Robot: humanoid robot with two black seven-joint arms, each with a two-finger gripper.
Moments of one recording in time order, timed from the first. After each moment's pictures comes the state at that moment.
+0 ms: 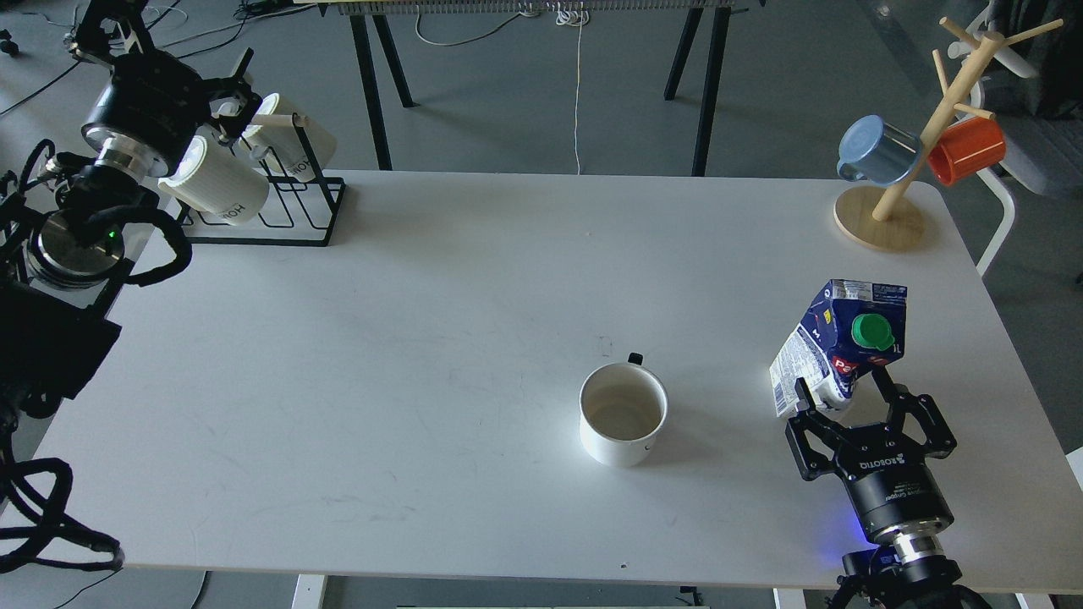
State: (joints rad) left arm -0.81 0.42 -0.99 -0.62 -0.14 -0.49 -0.09; right arm -0.27 -0.18 1.26 1.37 0.25 0.49 0.13
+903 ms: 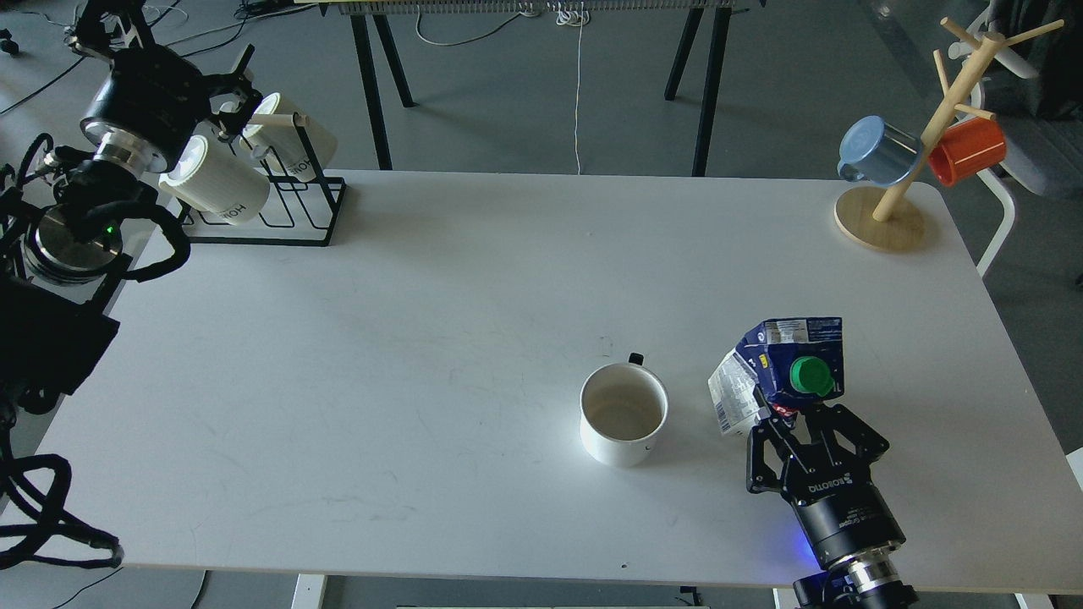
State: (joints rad) left arm -0.82 0.41 -0.98 -0.62 -0.13 -0.49 -0.09; right arm -0.35 -0.18 1.12 1.51 0.24 0.49 0.12
